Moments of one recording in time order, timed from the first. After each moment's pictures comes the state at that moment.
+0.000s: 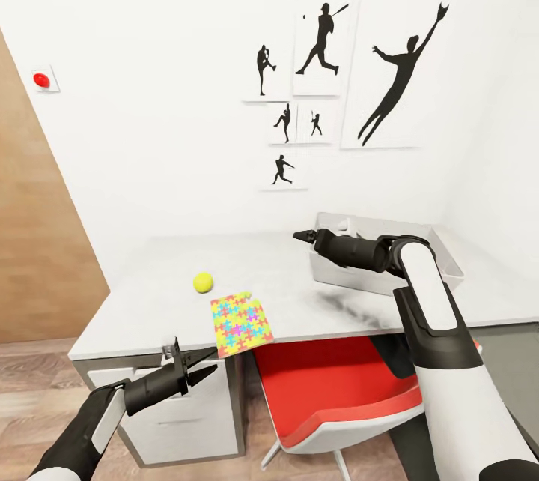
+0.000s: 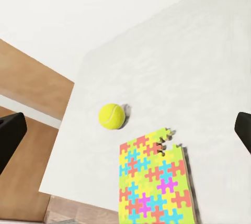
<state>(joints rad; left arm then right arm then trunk) -0.46 0.11 0.20 -0.74 0.40 0.84 -1.21 -0.79 -0.02 0.10 -1.54 -1.33 1.04 -0.59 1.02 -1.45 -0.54</state>
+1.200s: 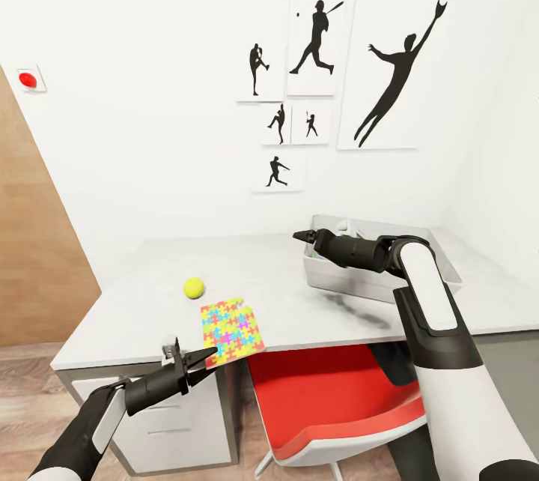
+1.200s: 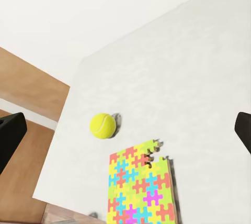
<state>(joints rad) -0.46 0.10 0.20 -0.74 0.40 0.83 -1.20 -0.79 -0.02 0.10 -1.54 -1.33 1.04 -0.59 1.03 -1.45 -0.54</state>
